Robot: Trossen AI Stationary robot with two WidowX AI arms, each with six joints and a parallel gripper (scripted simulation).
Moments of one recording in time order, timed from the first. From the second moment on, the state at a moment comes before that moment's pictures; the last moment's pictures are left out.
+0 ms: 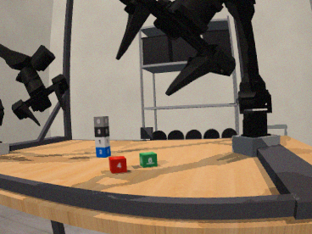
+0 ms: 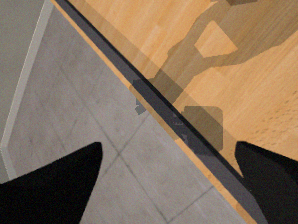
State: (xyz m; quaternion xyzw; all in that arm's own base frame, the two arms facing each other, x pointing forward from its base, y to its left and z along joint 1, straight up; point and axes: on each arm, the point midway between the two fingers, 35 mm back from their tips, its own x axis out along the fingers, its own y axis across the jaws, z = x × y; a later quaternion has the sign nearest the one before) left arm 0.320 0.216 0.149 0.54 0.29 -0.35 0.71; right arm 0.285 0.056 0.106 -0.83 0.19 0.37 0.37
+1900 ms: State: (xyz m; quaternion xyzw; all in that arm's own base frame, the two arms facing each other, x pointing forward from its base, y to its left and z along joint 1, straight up) left arm 0.347 0.042 0.277 0.21 0.12 -0.01 0.97; right arm 0.311 0.136 0.037 -0.27 0.17 0.08 0.94
